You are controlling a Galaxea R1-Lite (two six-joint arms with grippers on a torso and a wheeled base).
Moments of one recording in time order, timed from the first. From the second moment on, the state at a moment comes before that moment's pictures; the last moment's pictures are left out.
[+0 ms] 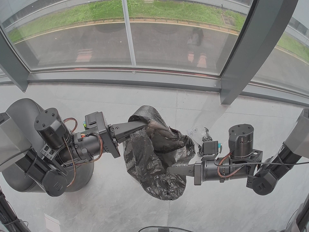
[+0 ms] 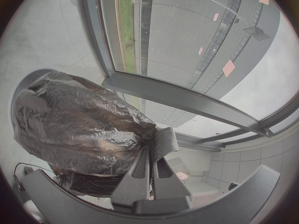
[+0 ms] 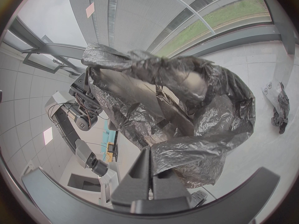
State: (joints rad) left arm -0.42 1.92 -0.58 -1.55 -0.82 -1.44; right arm 0.59 1.98 -0.60 -1.02 0.62 0.45
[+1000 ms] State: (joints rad) left arm -0.37 2.05 -0.63 -1.55 -0.82 -1.40; right arm 0.53 2.10 -0.66 -1.09 0.62 0.40
